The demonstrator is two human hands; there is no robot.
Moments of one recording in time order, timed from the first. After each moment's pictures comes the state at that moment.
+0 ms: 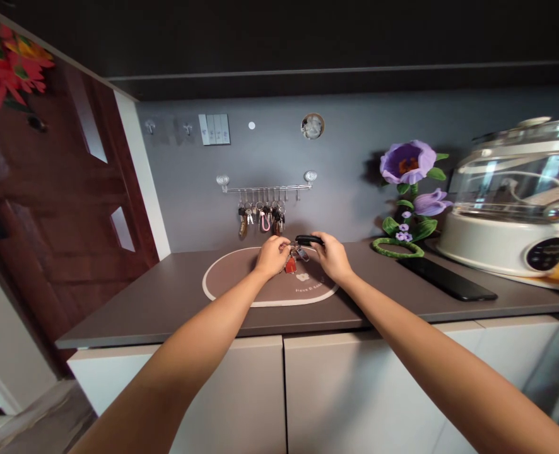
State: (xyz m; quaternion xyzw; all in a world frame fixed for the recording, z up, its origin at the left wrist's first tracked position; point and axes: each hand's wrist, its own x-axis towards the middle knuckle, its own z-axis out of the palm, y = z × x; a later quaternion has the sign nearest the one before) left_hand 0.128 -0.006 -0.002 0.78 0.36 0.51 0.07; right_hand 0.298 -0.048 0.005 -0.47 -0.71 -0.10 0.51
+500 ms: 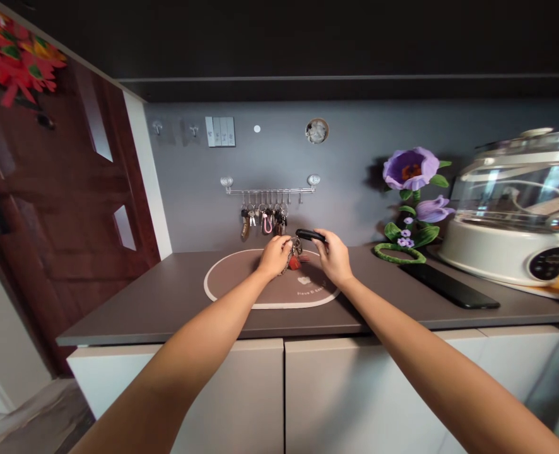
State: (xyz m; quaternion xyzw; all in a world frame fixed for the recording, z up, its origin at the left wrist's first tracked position) left_hand 0.130 -0.005 0.003 0.77 0.32 0.54 0.09; right_hand 0.289 -0.055 0.013 -0.43 -0.69 -0.16 0.56
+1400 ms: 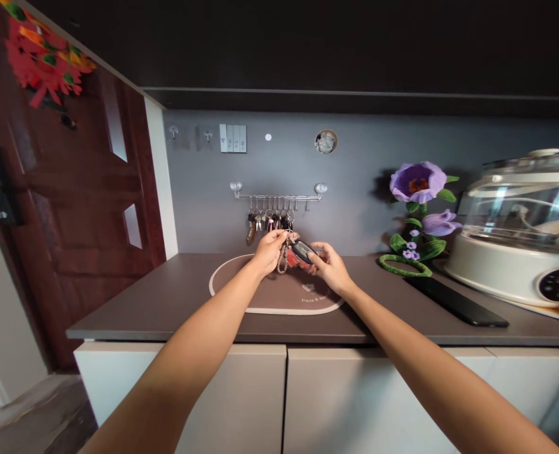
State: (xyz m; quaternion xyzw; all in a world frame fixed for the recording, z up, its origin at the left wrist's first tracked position) left_hand 0.121 -0.019 0.037 0.49 0.13 0.61 0.61; right_hand 0.280 -0.053 0.005 -0.39 -0.69 0.23 0.56
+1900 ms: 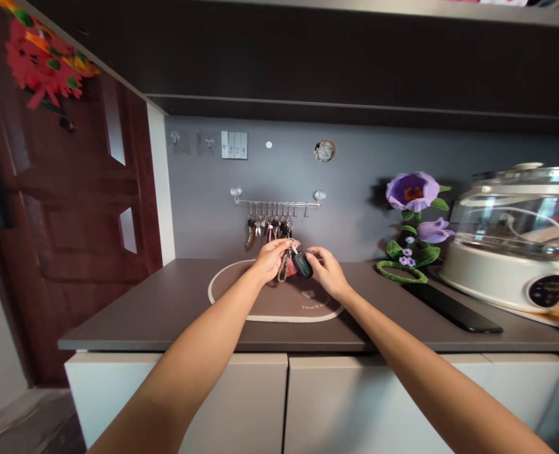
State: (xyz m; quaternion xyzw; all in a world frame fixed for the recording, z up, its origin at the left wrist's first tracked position) left_hand 0.120 -0.022 0.036 0.49 0.14 0.59 0.63; right_hand 0.274 -0.054 0.017 -0.42 -0.72 0.06 0.55
